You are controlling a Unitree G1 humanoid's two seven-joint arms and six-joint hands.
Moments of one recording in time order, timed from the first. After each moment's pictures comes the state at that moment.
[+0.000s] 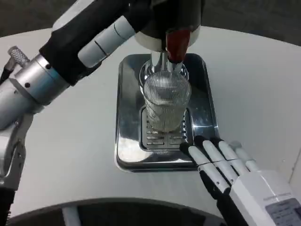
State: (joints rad) left arm -0.80 0.51 0.03 0.18 -0.32 -0.31 -0.68; right arm 0.53 -0.18 0.18 -0.89 -1.11 -0.19 0.15
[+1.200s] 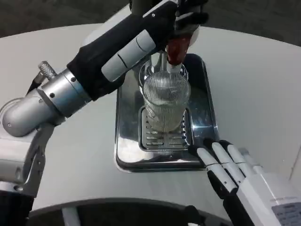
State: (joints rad) left arm -0.78 0.43 0.00 0.18 -0.30 -0.21 -0.75; right arm 0.56 -0.13 0.19 -0.89 -1.11 -0.16 0.16
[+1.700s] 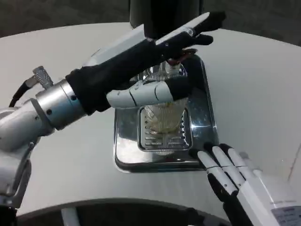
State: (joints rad) left arm -0.71 0.53 -0.03 0.08 -0.11 -0.40 -0.75; right arm 0.58 -0.12 0.20 -0.89 -1.11 -0.16 0.16
